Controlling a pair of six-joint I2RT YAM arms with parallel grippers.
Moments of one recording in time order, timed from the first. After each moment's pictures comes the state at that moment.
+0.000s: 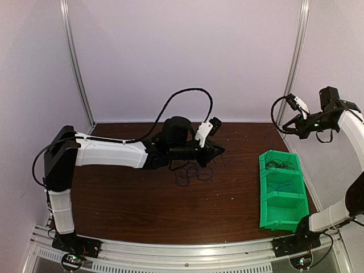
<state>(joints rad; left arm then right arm) -1.00 1.94 1.41 0.27 0.25 -0.10 -0.18 1.32 1.38 -0.98 -0.74 -0.68</state>
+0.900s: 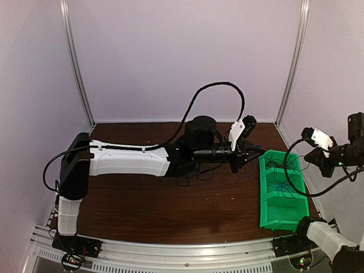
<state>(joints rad) -1.17 2.12 1.71 0.42 0.40 -0.08 -0.31 0.77 1.22 -1.37 -0.51 -1.07</state>
